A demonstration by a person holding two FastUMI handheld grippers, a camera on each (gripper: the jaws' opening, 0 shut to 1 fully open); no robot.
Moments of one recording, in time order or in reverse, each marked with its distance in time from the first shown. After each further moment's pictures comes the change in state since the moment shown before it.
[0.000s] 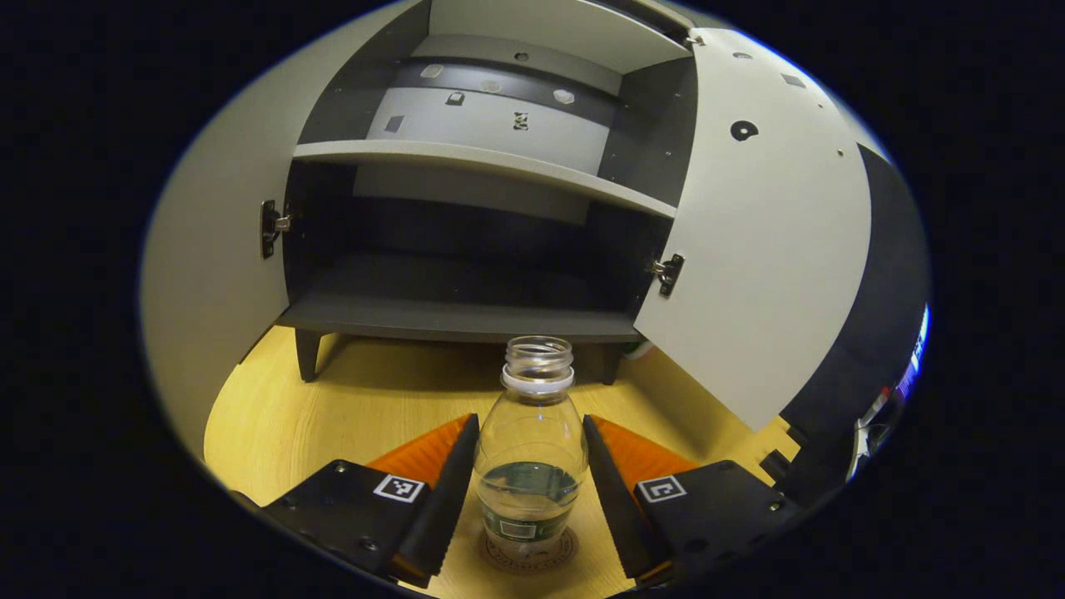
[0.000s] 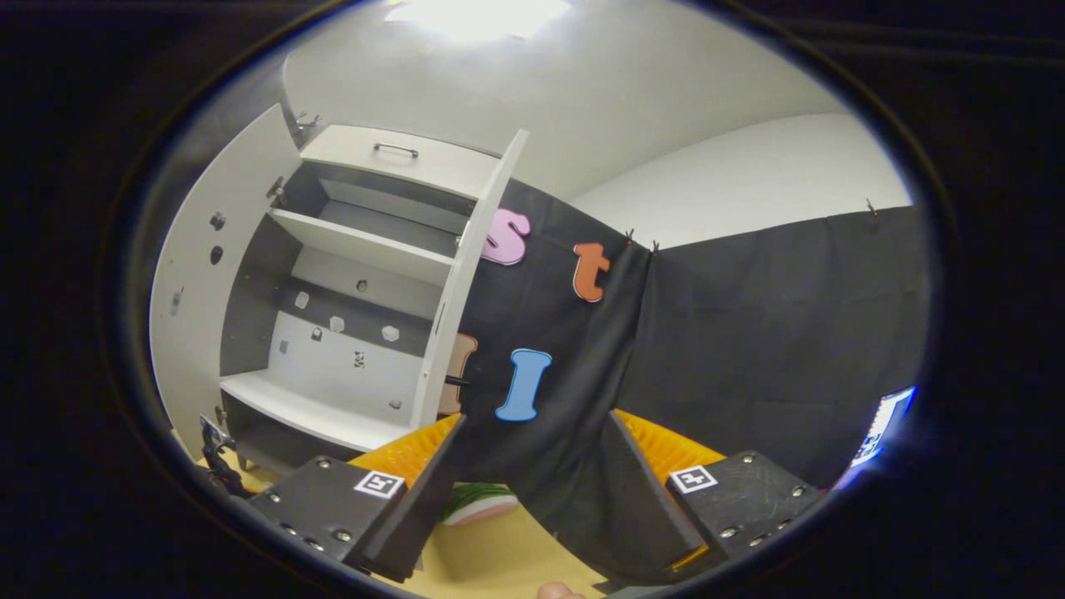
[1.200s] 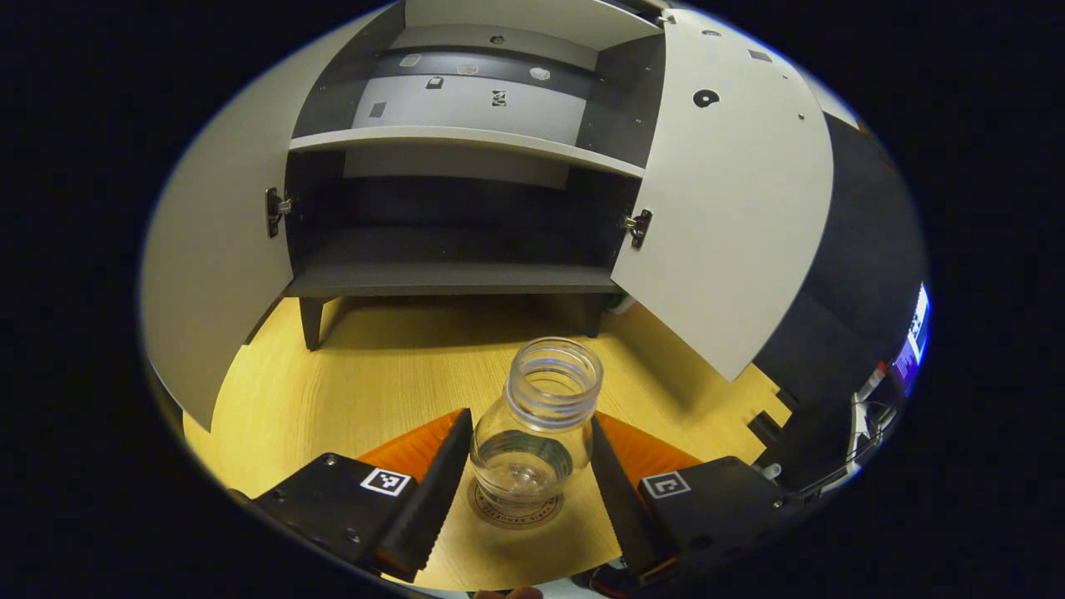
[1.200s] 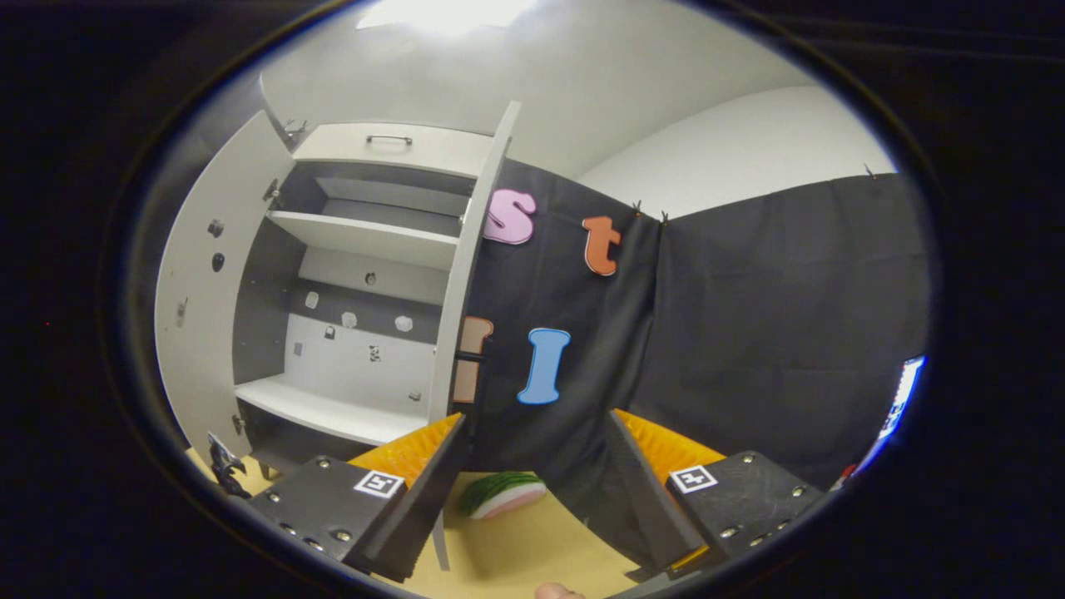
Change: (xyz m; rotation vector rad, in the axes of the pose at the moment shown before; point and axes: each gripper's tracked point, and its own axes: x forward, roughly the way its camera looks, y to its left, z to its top) left arm -0.034 -0.016 -0.029 0.040 0.094 -0.005; right arm 0.013 0.010 -0.035 0.092 0.074 0.046
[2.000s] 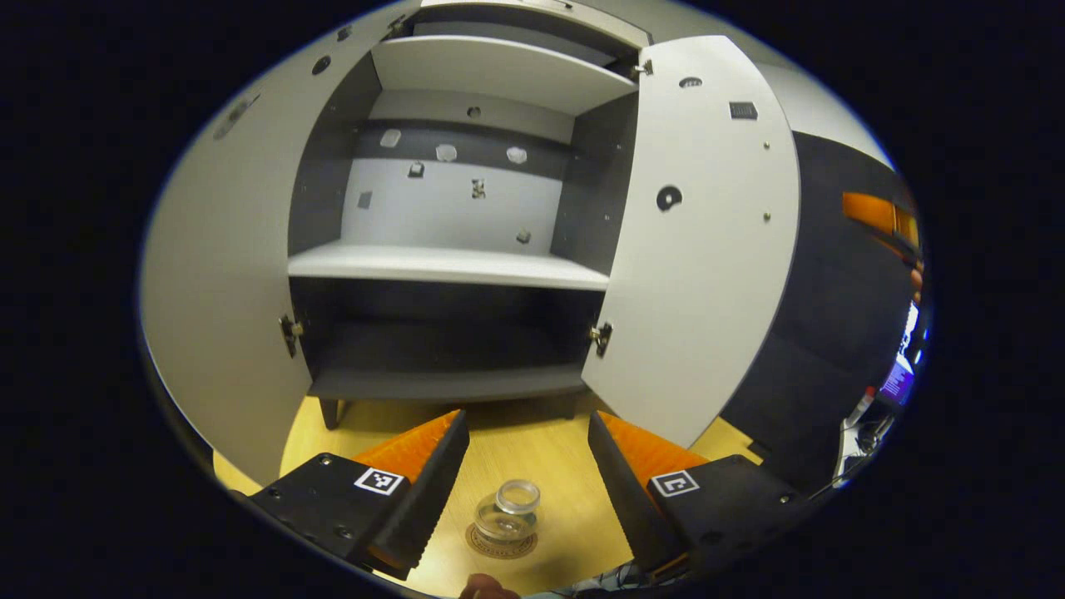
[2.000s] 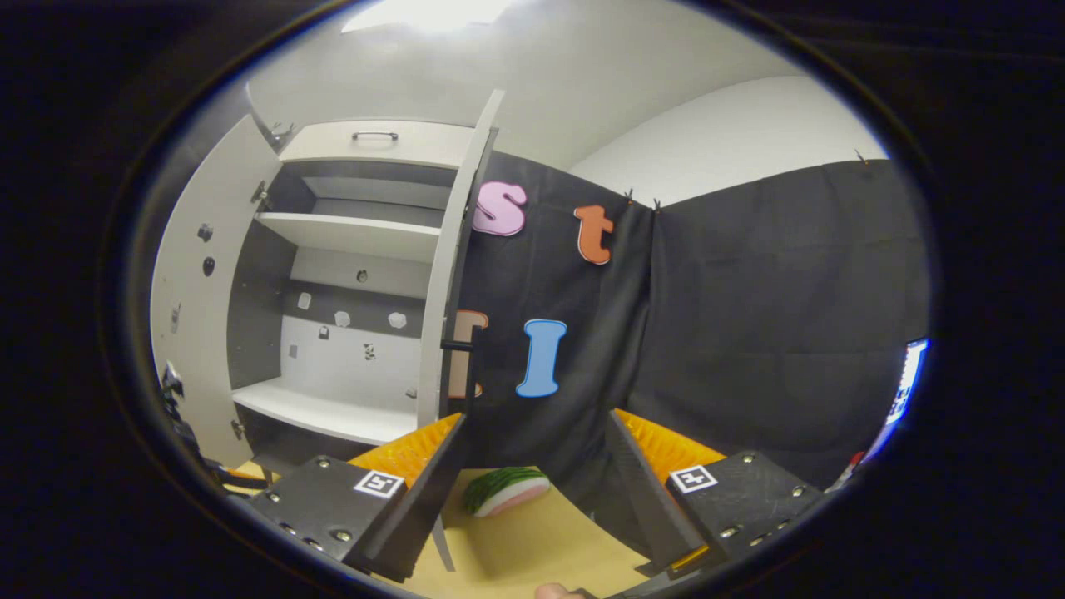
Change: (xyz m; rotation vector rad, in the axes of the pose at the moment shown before) left arm -0.075 -0.034 0.155 0.034 -0.268 0.004; right arm 0.013 0.001 -0.009 0.031 0.013 0.000
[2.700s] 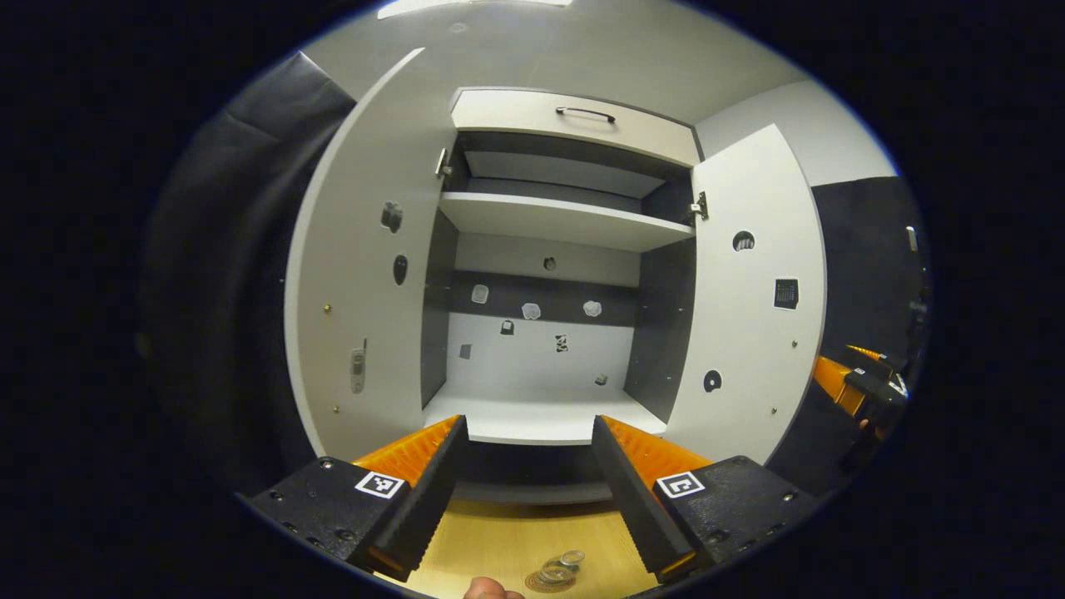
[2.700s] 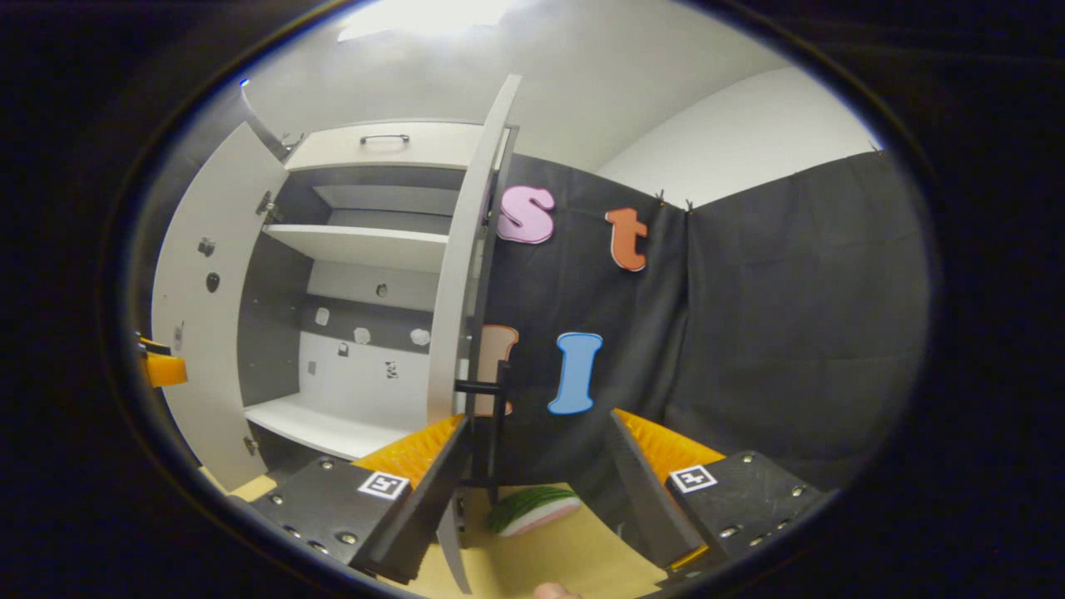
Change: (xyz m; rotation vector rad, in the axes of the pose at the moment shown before) left arm -0.114 0.047 0.179 0.028 -0.290 0.309; right arm 0.056 0.035 0.017 0.038 -0.021 0.133
